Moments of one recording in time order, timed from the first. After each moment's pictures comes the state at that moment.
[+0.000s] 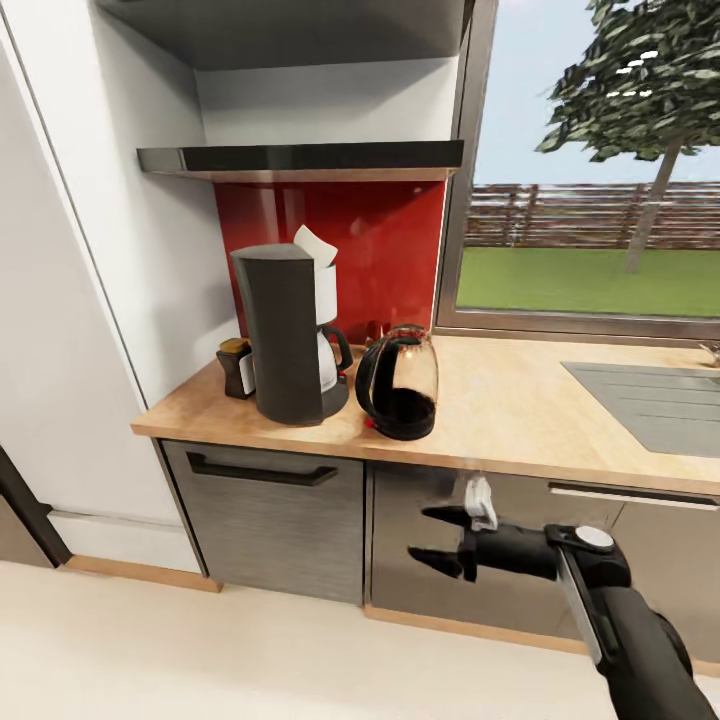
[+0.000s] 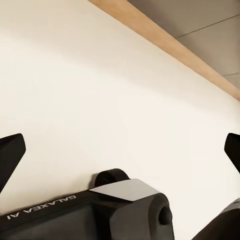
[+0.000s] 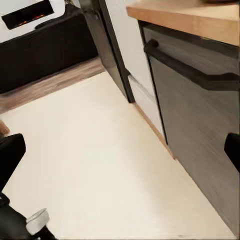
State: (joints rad) left arm -0.27 0.00 -0.28 -0.04 0.57 -0.14 -0.74; right arm -0.39 -0.09 -0.10 -1.42 0.06 0.48 1.34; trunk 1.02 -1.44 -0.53
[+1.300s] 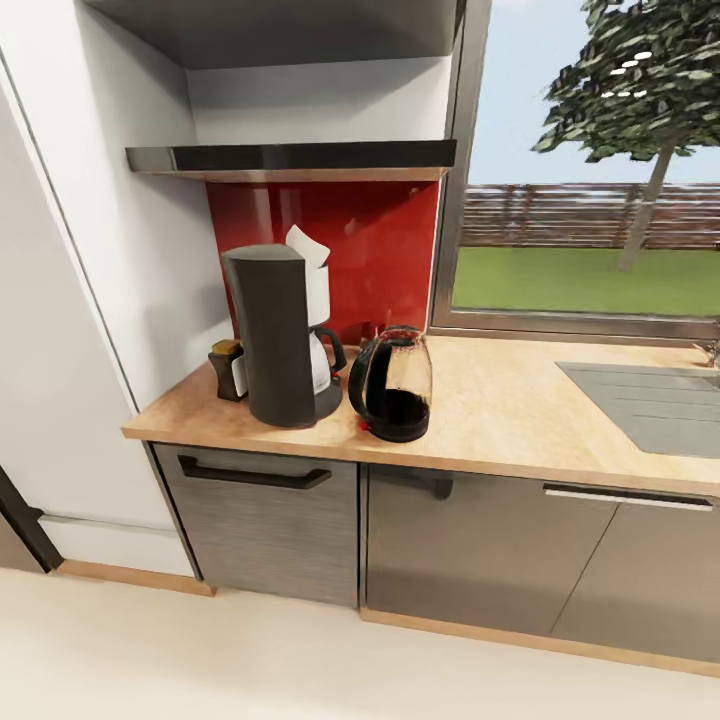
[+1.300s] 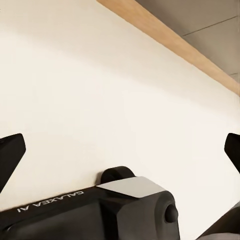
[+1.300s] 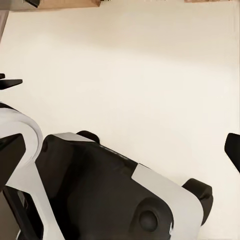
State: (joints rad) left arm -0.27 0.01 -0.28 -0.03 0.57 -0.14 -0.74; right arm -0.26 -0.58 -0.29 -0.09 0.06 -0.12 1.40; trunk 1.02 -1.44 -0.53
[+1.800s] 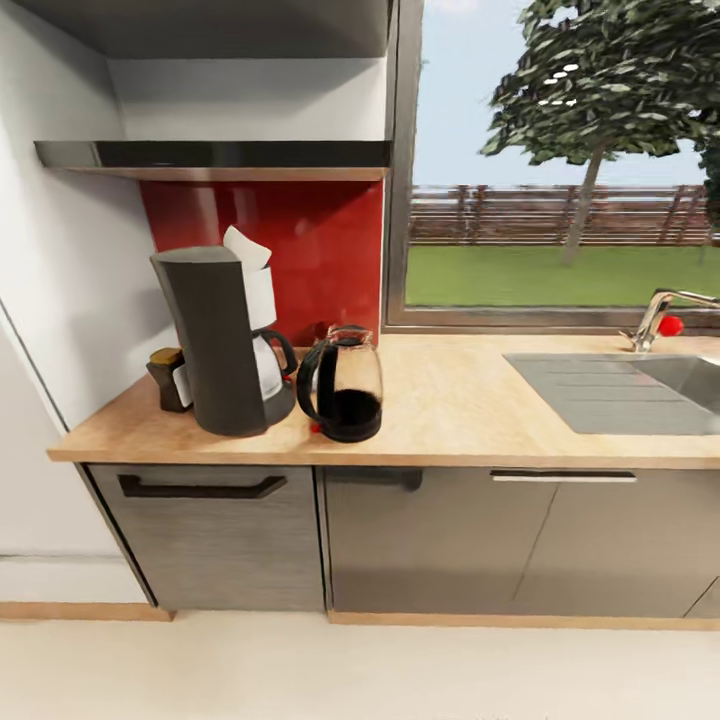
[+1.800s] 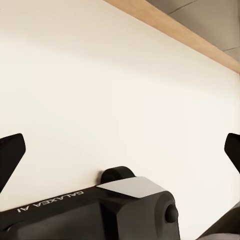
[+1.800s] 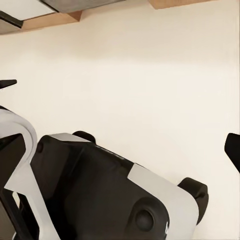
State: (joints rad) left arm -0.27 0.01 -0.28 -0.03 0.57 -0.14 -0.74; right arm -0.26 -0.58 -0.29 -0.09 0.06 -0.12 1.38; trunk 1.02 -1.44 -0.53
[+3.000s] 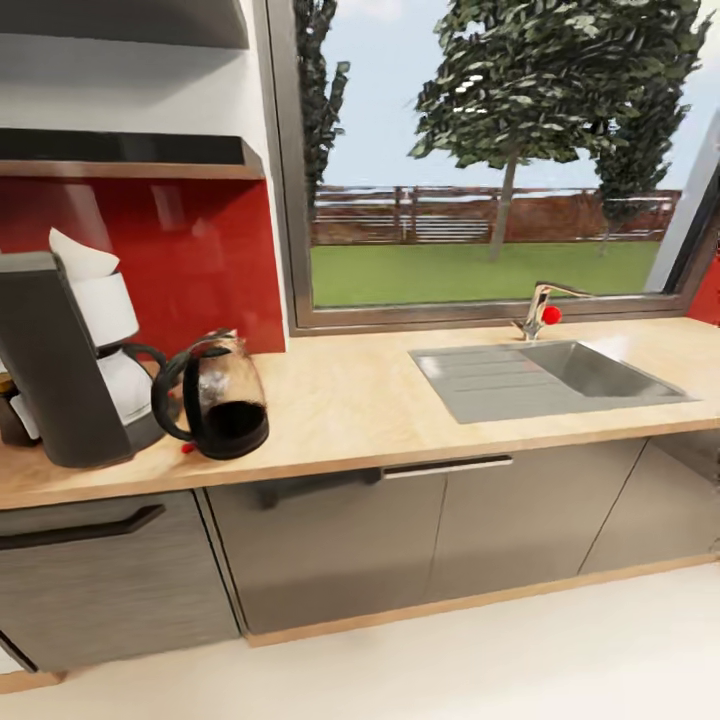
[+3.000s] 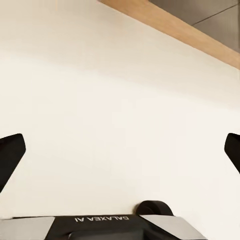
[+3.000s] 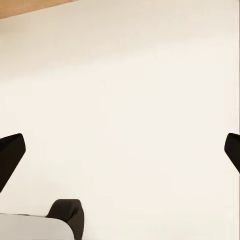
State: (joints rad) left arm -0.26 0.09 -0.08 -0.03 0.57 -0.14 -0.61; right arm -0.26 -0.46 -0.29 -0.08 0.05 -0.22 0.59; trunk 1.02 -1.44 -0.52
